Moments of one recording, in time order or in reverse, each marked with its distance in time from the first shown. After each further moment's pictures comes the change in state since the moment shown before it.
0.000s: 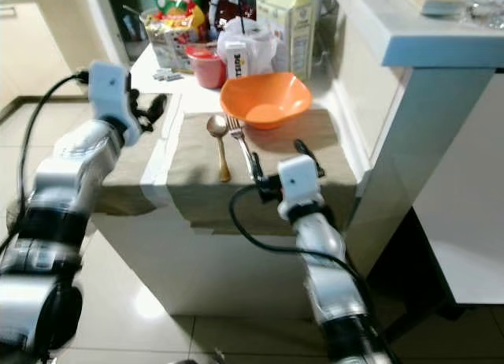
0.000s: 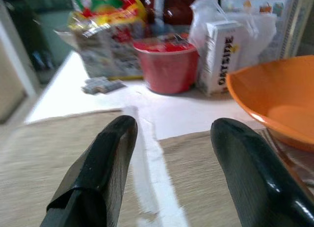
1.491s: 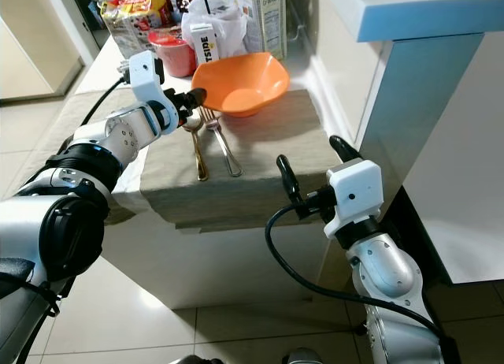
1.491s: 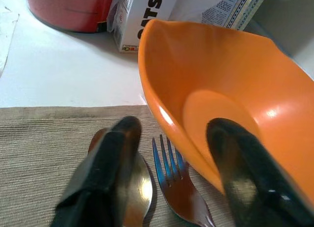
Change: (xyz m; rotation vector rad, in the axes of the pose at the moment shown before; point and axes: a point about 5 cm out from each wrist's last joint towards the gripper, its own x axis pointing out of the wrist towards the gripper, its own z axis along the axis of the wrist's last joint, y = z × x) left arm 0.040 -0.035 0.007 -0.411 0.149 -0.097; right arm -0.056 -0.036 0.061 -0.014 -0.034 0.050
